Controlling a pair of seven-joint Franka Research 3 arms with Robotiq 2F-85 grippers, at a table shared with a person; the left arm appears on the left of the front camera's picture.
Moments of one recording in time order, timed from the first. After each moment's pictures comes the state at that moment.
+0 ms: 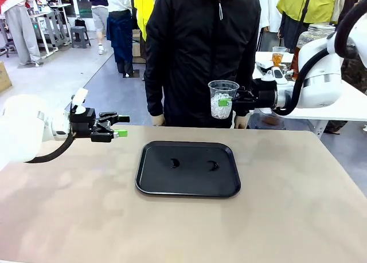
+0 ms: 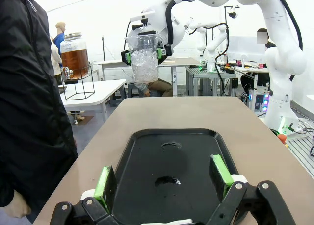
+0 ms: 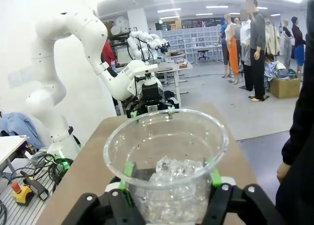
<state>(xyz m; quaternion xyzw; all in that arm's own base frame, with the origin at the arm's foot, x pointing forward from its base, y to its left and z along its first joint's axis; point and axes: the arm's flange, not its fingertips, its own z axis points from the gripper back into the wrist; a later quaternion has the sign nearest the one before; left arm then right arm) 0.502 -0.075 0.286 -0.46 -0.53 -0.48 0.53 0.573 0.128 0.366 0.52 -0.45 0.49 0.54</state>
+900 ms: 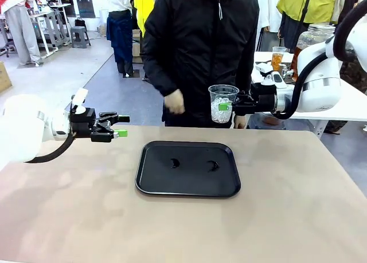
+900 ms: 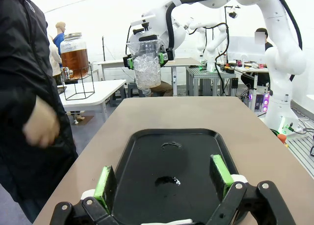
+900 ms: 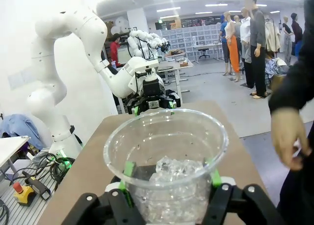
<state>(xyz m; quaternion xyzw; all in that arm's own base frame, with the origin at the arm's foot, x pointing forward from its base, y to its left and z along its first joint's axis) 0.502 -0.075 0.286 -0.46 -0.53 -0.48 0.53 0.570 0.127 0.356 0.52 -0.44 0.49 0.55</state>
